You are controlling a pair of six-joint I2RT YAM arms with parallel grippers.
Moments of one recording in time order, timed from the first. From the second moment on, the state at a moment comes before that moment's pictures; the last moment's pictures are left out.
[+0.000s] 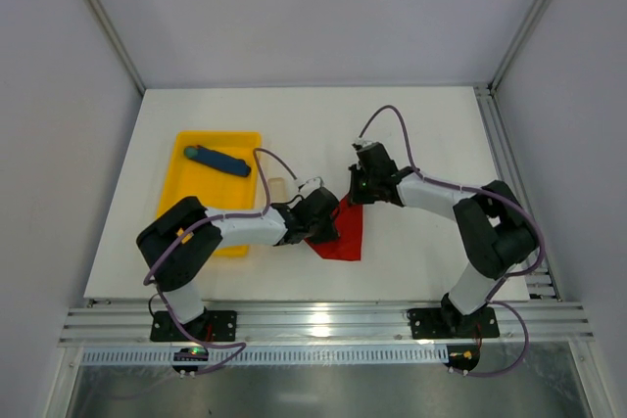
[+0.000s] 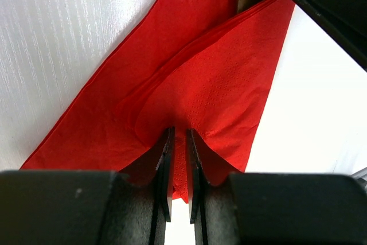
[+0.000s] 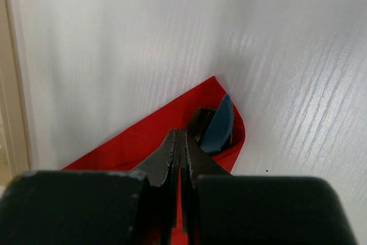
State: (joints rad) left arm -0.96 1.74 0.92 -0.11 -0.12 -1.06; right arm 0.54 1.69 0.94 -0.15 -0.06 0.44
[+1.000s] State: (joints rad) left arm -0.96 1.73 0.93 -0.15 -0.14 -1.10; right arm 0.72 1.60 0.78 -0.11 0.04 0.66
